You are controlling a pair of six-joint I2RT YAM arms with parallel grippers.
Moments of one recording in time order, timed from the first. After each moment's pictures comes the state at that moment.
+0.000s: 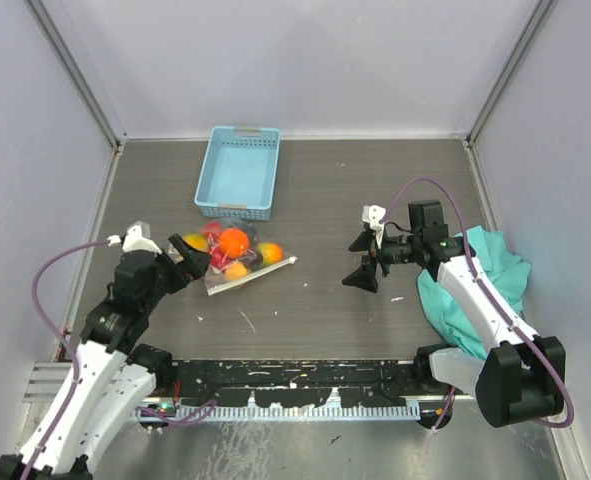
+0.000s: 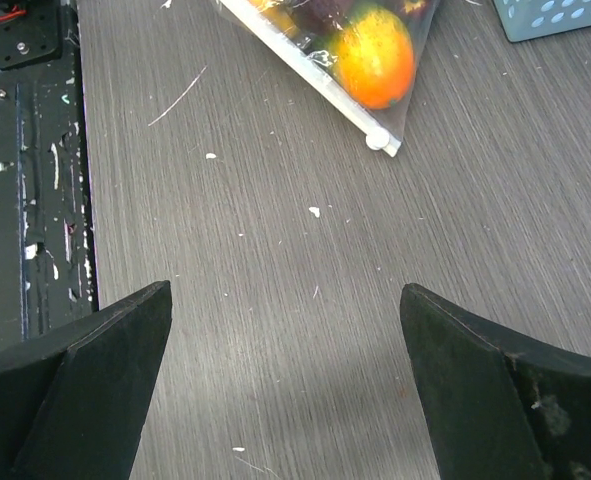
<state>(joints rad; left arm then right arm) -0.32 0.56 0.58 -0.54 -0.12 -0.77 0.17 1.13 0.79 -0.52 -1.04 -0.68</state>
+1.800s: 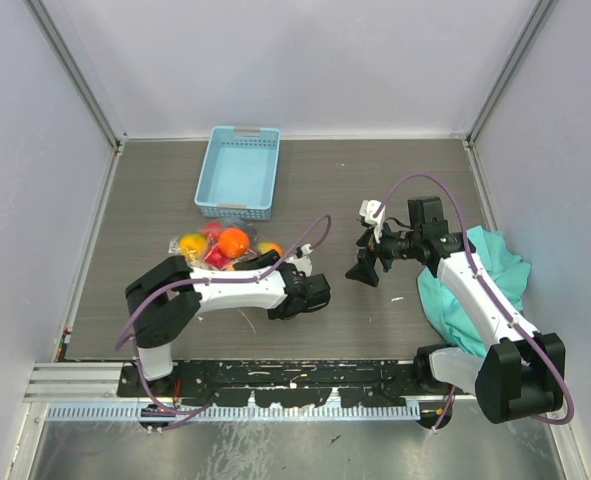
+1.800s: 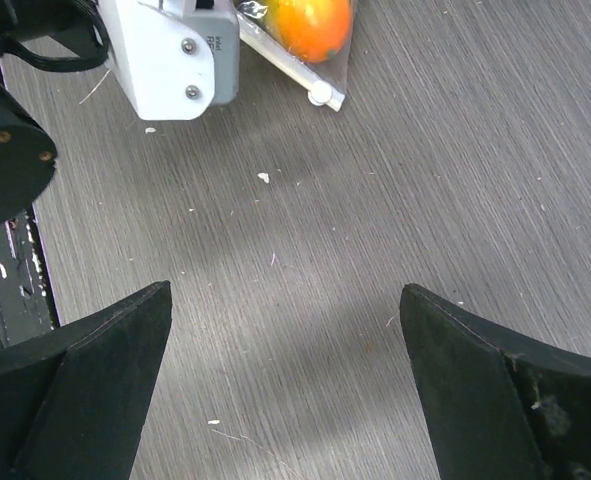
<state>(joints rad) -1.17 1.83 1.21 -1.05 -1.02 -0.33 0.18 1.15 0.82 -0.54 -0.88 -0.65</state>
